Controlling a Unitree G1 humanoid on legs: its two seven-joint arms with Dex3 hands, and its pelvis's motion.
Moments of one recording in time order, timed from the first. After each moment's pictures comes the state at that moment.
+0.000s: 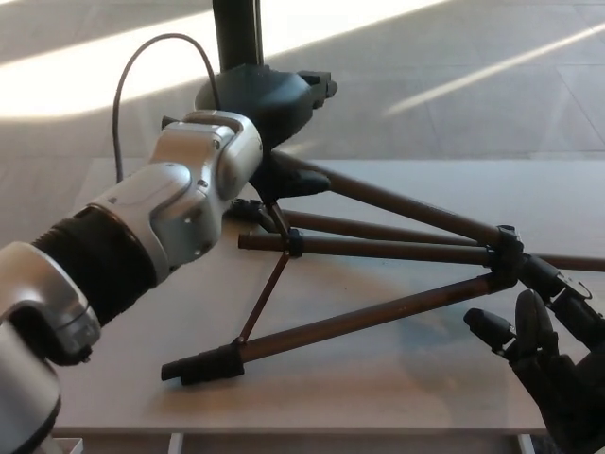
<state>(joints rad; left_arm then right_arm) -1.24 0.50 -1.01 0.56 0.30 0.34 -0.09 0.09 0.06 -0.12 -0.51 0.41 0.50 -0.19</state>
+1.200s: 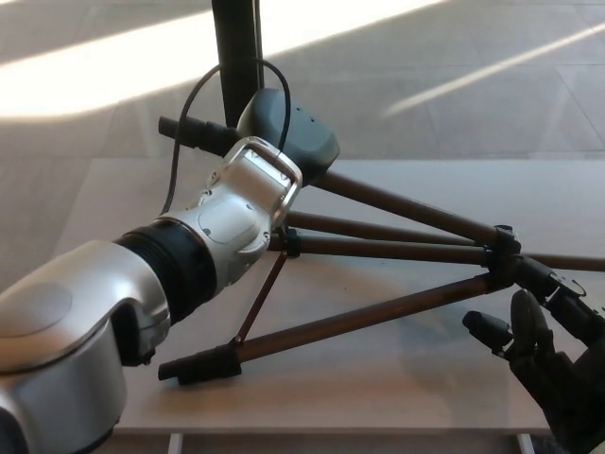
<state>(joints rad) -1.31 0.33 -1.25 0.87 0.73 0.29 -0.09 0.06 0.02 -0.12 -0.51 0.39 0.55 -0.19</state>
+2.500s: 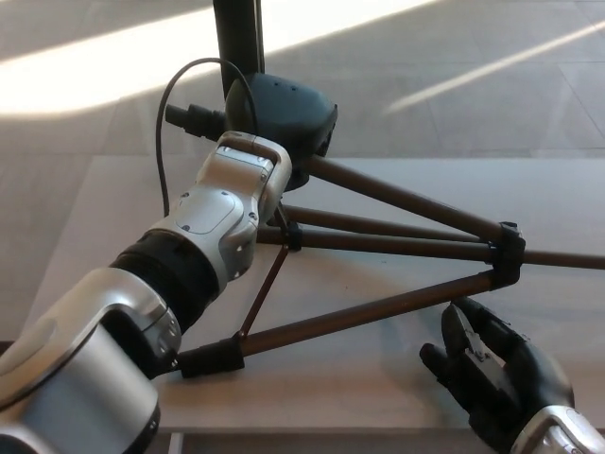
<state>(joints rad) -1.20 0.26 -0.77 0.91 0.77 0.20 0.07 -0.12 0.08 -0.16 -0.24 0.58 0.77 -0.32</state>
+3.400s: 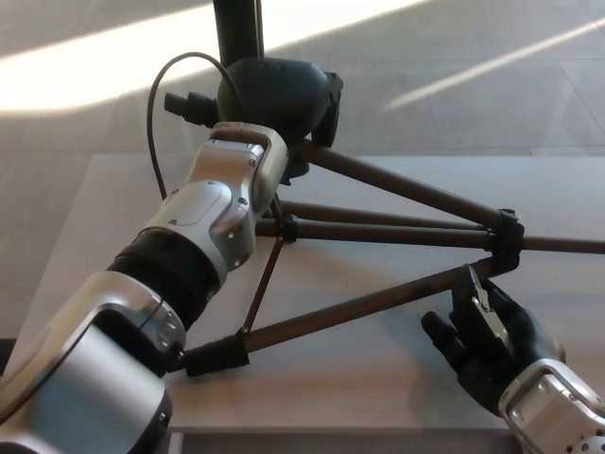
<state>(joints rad) -1.18 0.21 -0.55 0.90 0.74 0.14 0.13 -0.28 0.11 -0.23 -0.09 0.71 0.74 -0.43</state>
